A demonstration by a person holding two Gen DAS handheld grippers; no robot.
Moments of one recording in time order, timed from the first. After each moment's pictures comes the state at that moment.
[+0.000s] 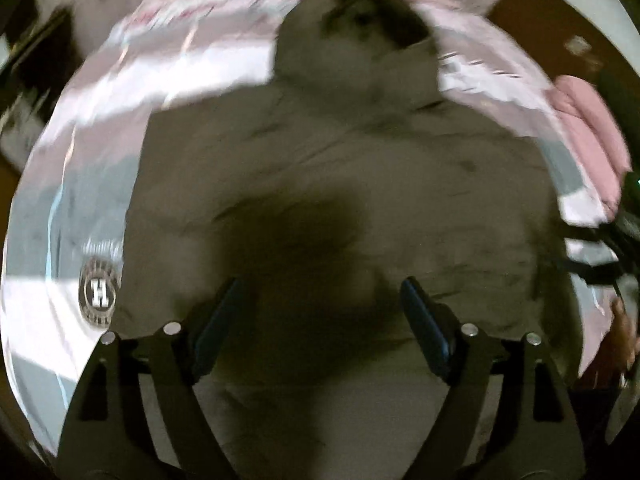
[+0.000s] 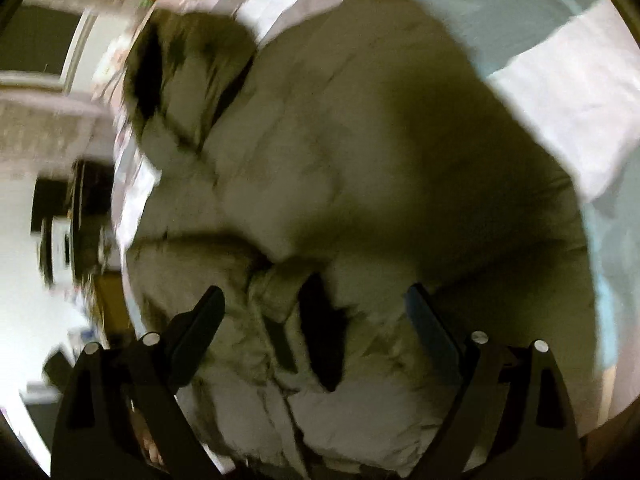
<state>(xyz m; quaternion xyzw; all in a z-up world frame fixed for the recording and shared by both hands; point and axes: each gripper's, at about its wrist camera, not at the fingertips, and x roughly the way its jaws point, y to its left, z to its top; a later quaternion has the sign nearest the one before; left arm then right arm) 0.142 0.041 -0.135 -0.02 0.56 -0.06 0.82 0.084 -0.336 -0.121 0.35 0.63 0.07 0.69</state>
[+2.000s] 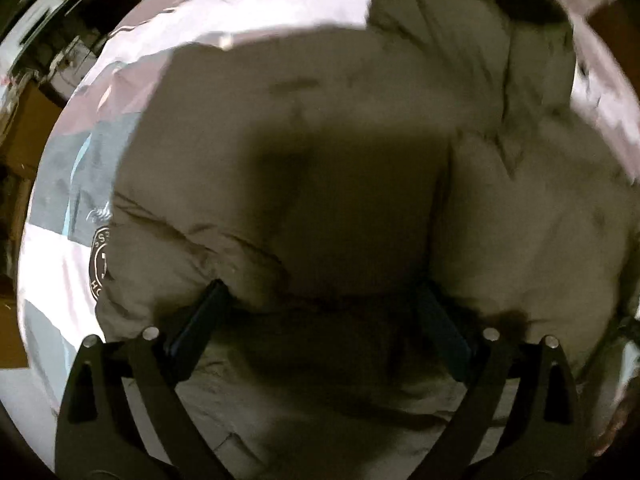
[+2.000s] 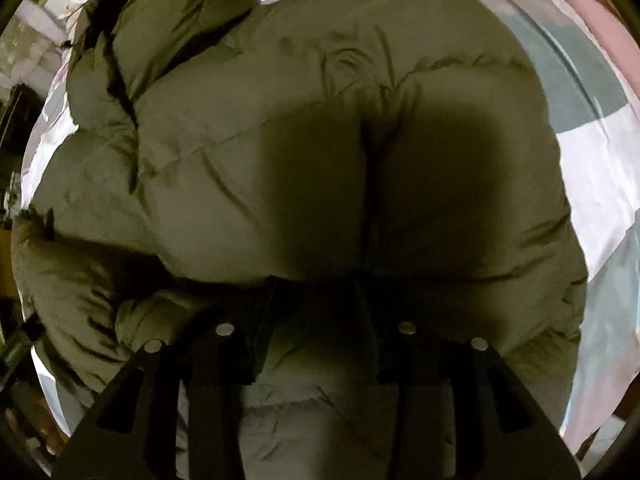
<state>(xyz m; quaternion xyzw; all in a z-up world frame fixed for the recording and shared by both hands) 0.199 0.047 -0.191 0.00 0.62 0.08 0.78 0.133 -0.292 -0.147 0.13 0.63 -0.03 0.76</state>
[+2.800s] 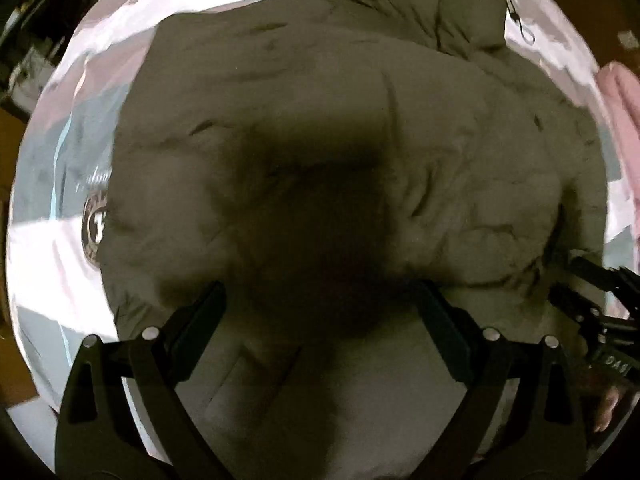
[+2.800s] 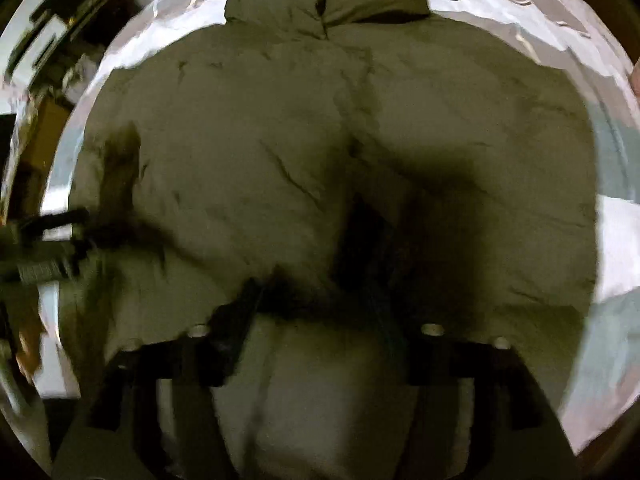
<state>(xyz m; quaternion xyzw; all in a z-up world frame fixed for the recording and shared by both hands) 0.130 0.063 -0.163 -0.04 0.65 -0.02 0.76 0.070 -0.225 -0.100 -0.02 0.64 0.11 0.76</state>
